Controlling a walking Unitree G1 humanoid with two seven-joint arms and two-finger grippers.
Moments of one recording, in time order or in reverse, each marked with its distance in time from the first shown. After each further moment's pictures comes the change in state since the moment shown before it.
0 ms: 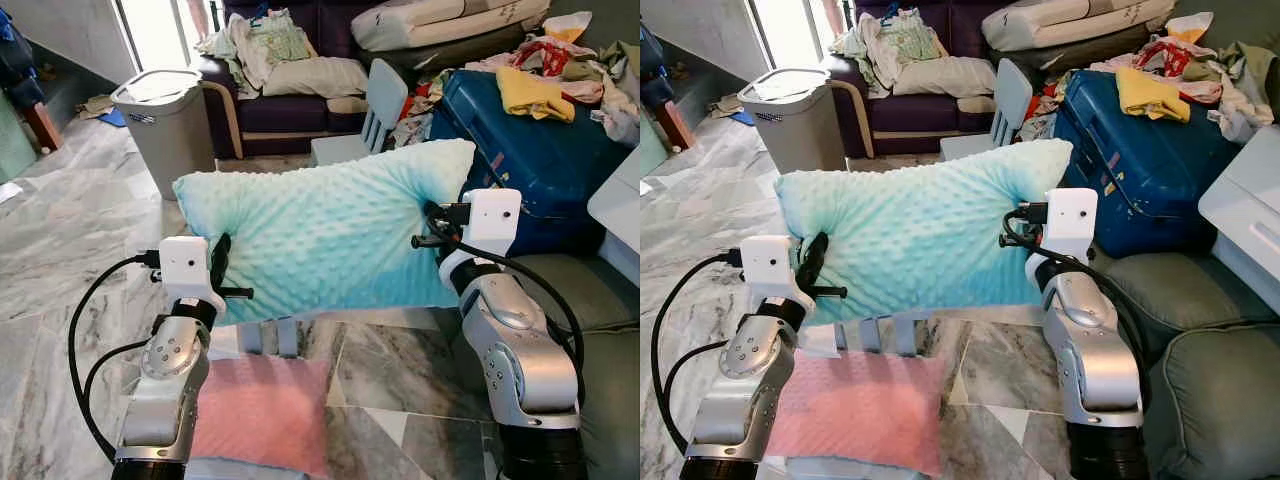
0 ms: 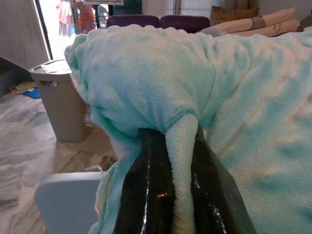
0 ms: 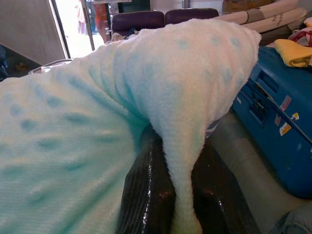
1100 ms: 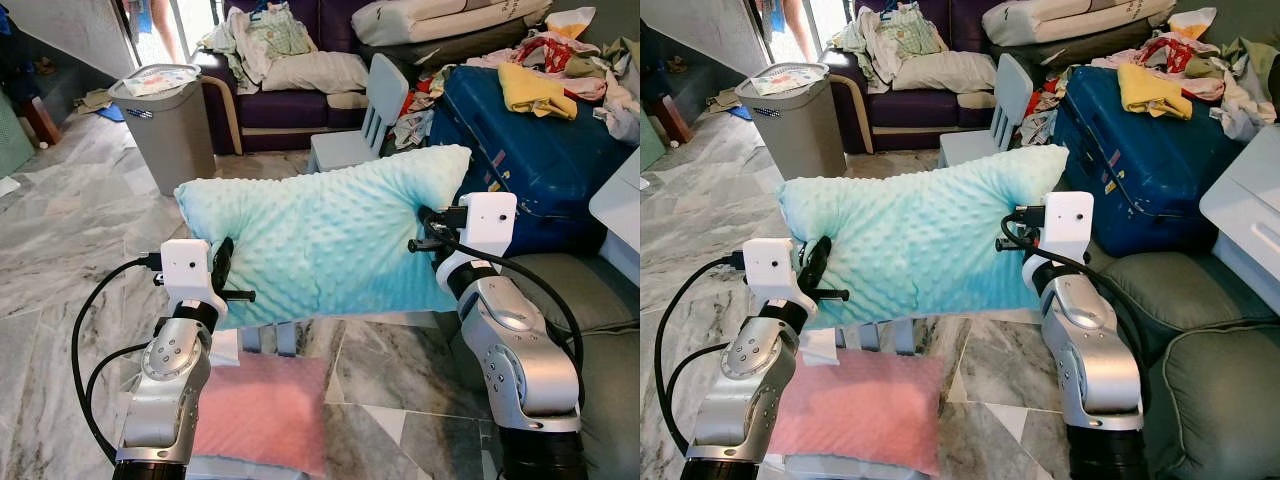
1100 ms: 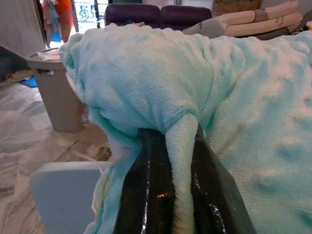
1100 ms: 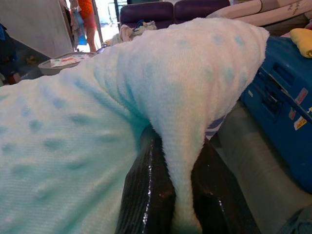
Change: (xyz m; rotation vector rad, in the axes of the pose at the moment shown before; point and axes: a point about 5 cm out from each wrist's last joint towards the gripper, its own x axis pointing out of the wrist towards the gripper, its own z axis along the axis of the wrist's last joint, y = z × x) left arm -0.001 -0.001 -0.003 -0.023 0.024 -0.005; right arm -0.002 0.004 -0.002 0.014 0.019 0.036
